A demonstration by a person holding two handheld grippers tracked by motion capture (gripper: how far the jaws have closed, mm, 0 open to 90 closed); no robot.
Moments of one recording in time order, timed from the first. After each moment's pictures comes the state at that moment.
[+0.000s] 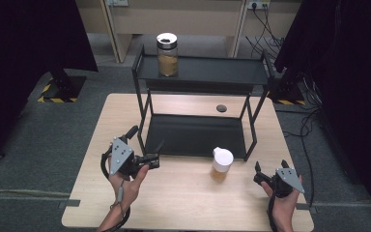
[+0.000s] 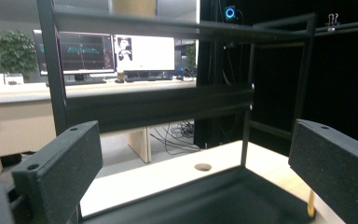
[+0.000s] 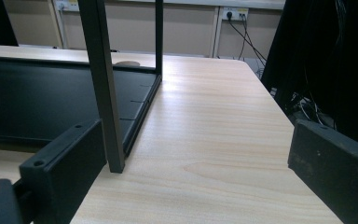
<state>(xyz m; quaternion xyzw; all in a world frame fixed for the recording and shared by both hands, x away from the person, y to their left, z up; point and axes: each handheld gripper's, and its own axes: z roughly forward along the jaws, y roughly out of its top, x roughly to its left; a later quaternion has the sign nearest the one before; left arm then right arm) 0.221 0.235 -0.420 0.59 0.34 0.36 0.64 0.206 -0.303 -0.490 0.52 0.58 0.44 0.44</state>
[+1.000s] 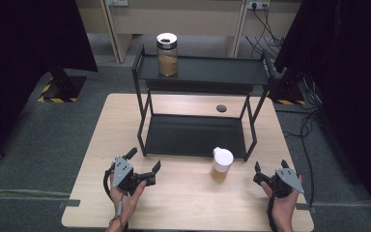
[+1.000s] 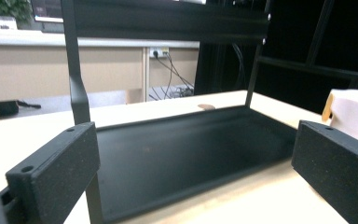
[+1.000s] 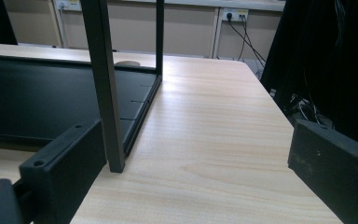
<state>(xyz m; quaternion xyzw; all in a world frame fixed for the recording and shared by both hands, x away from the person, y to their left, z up) 0.216 0.250 -0.483 0.62 0.39 0.32 0.61 0.206 -0.302 -0.490 0.52 0.59 0.44 0.44</state>
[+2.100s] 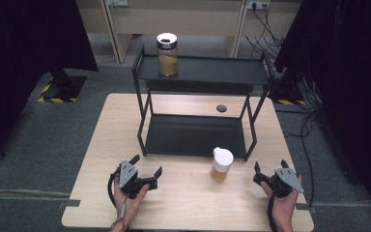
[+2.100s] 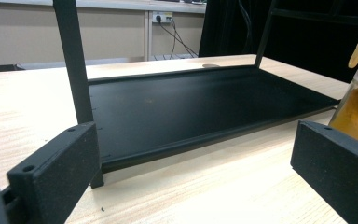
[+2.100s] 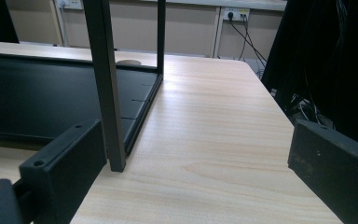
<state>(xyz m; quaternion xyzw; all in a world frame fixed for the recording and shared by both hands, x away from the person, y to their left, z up) 0.221 0.246 -0.494 0.65 0.42 0.30 0.57 0.206 -0.302 -0.490 0.52 0.59 0.43 0.44</state>
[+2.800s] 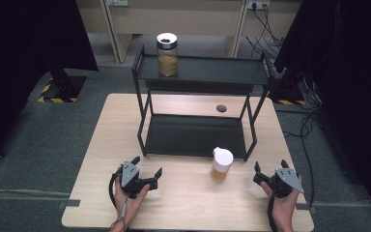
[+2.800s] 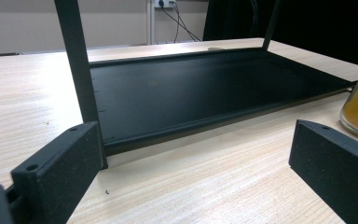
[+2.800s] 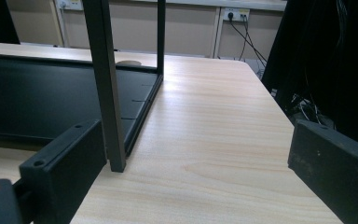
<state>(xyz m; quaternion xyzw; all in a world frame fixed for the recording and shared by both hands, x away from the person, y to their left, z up) 0.227 0.245 -0.496 0.66 0.43 0.29 0.54 0.206 -0.303 -0.490 0.52 0.59 0.44 0.44</state>
